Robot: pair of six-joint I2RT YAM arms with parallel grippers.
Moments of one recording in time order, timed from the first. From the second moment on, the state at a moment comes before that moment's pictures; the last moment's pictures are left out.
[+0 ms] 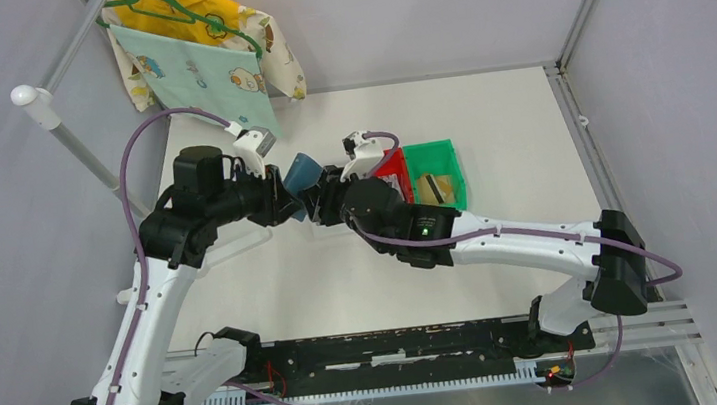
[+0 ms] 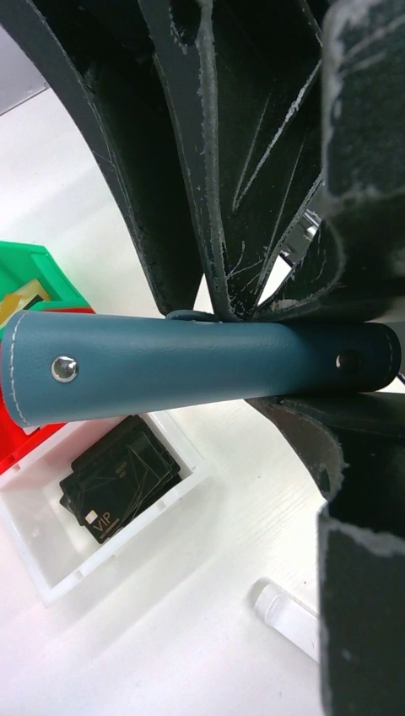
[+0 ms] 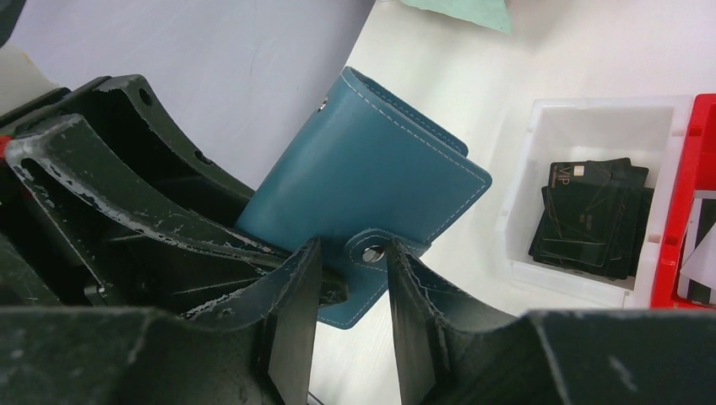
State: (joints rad) left arm -0.32 0.99 1.23 -0.85 0.46 -0.07; right arm 1.21 1.51 1.29 0.04 0.57 0.73
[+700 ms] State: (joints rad) left arm -0.32 1.01 1.30 -0.88 0.51 -0.07; right arm 1.24 1.50 1.31 0.02 0.69 0.65
